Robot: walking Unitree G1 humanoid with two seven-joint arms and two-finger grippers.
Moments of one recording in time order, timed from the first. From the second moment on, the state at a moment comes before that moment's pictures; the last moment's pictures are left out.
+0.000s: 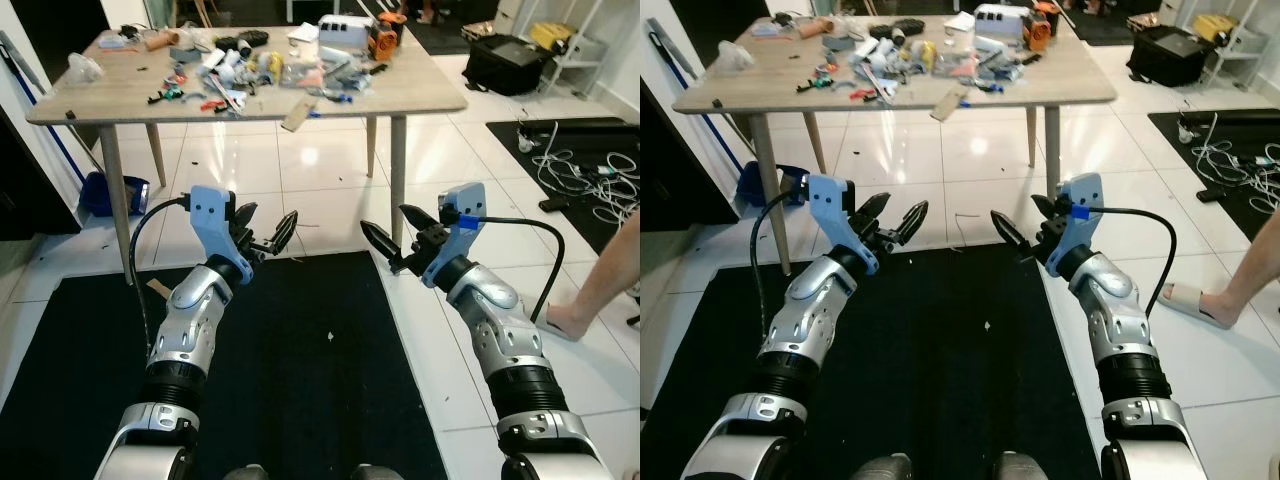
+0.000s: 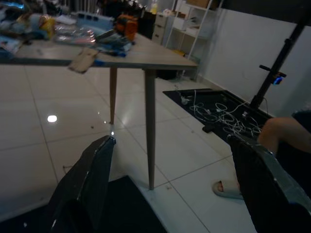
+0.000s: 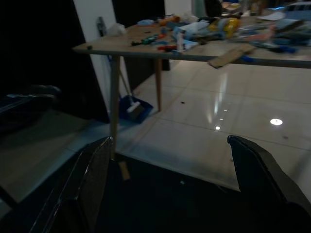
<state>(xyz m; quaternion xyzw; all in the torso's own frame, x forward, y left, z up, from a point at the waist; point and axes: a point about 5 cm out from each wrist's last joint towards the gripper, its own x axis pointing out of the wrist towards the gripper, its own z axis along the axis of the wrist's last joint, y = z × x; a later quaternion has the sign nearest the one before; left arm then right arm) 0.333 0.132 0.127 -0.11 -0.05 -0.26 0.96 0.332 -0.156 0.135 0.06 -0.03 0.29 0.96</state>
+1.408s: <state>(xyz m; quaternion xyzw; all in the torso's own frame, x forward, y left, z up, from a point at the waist) 0.336 0.146 0.142 -0.05 -0.07 -0.26 0.96 0.331 -0.209 0.117 0.21 0.04 0.23 0.95</state>
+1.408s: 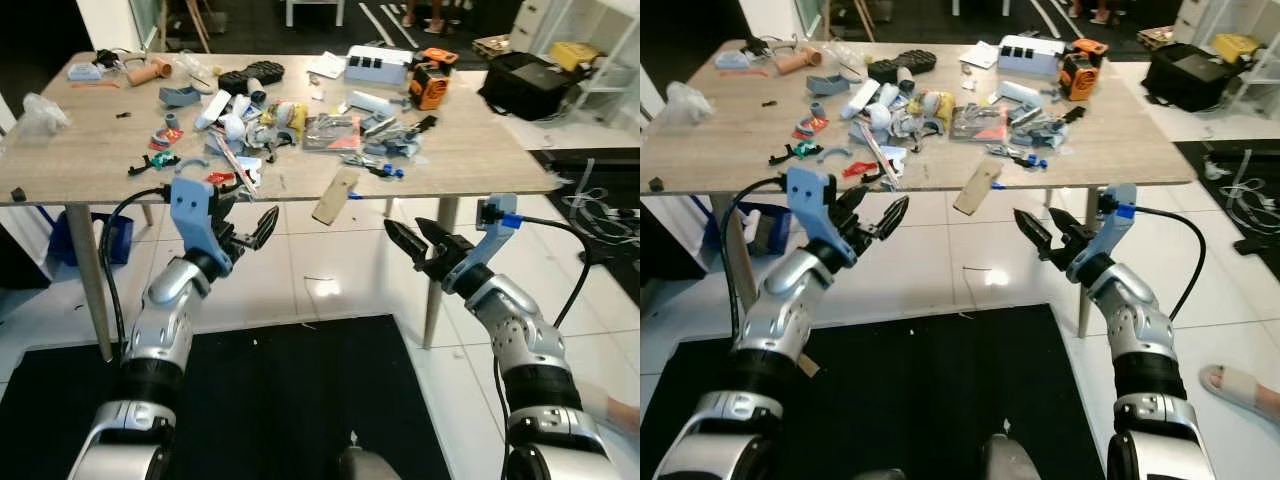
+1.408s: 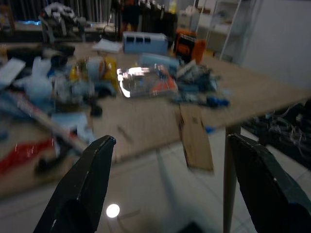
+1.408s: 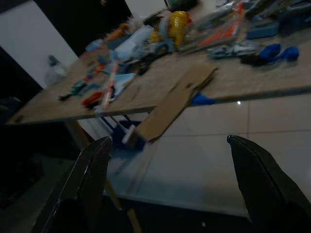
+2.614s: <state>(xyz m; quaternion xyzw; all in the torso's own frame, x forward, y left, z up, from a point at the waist) 0.297 0.169 0.167 0.01 -0.10 -0.17 0.98 0.307 -0.162 0.163 0.13 -0.06 0.26 0.95</state>
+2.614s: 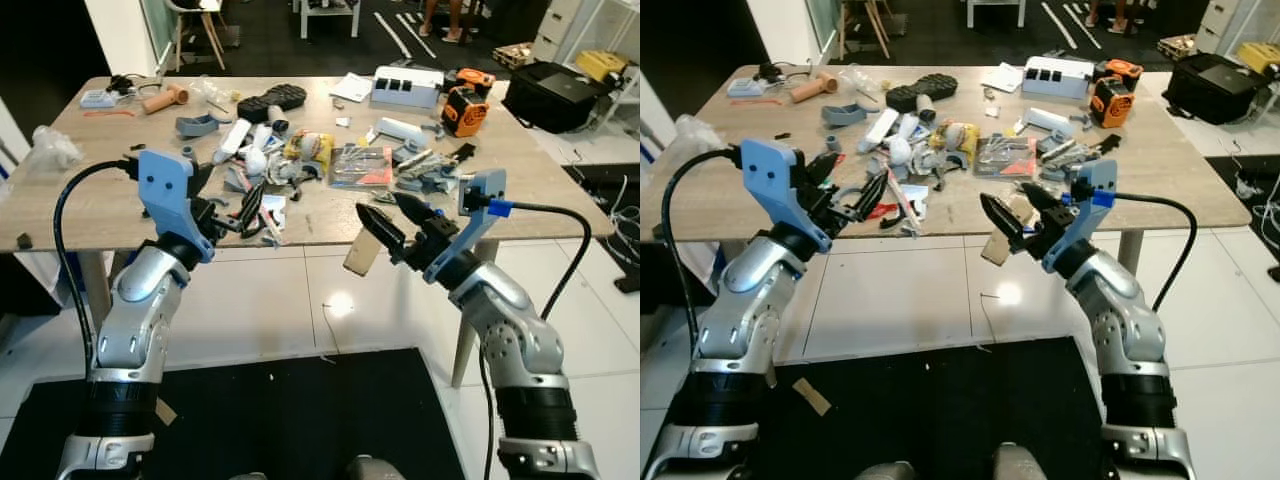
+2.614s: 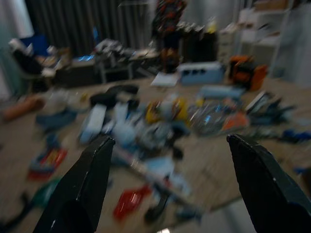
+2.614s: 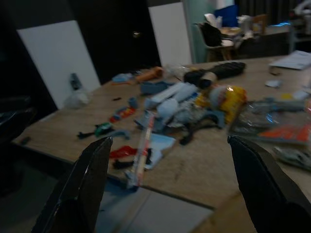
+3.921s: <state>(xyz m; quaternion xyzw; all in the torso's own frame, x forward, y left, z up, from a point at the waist) 0.216 0.261 -0.037 0.03 0.32 0.07 0.95 0.247 -0.243 -0.025 0.04 0.31 -0.01 0.95</state>
